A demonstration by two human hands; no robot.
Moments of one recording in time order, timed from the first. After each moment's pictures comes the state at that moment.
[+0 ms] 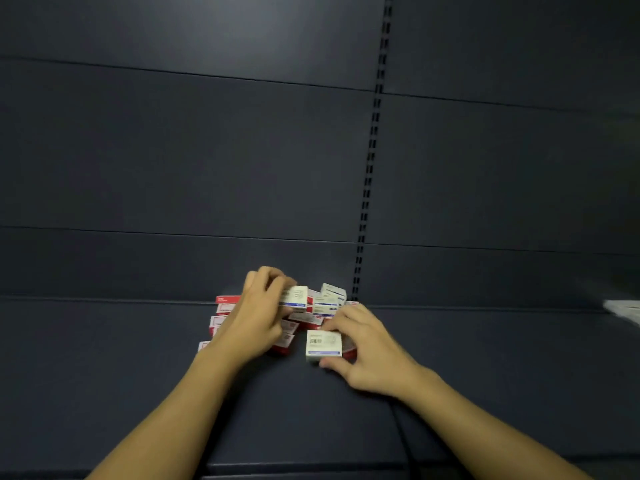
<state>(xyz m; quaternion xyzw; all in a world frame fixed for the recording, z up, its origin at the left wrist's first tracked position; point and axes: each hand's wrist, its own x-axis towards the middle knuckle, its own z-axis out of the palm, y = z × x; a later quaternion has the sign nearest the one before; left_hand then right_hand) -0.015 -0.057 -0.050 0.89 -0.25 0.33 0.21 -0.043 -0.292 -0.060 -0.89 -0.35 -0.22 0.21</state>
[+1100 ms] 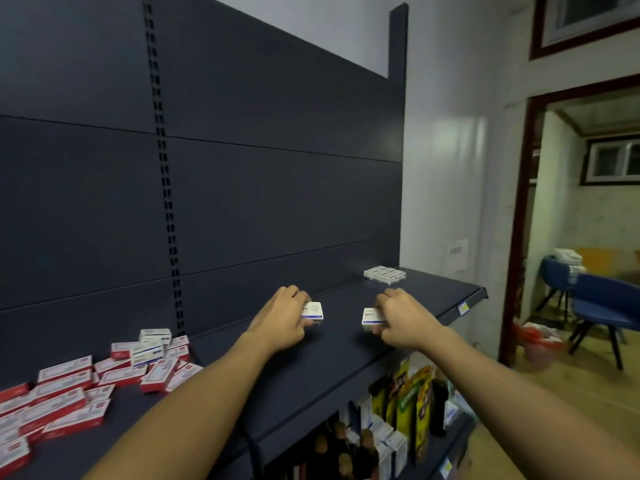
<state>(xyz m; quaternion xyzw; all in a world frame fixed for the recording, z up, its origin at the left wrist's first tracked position) -0.045 -0.335 -0.013 0.82 -0.51 0.21 0.18 -0.222 -0.530 0.001 -0.97 0.16 -0.20 -0.06</state>
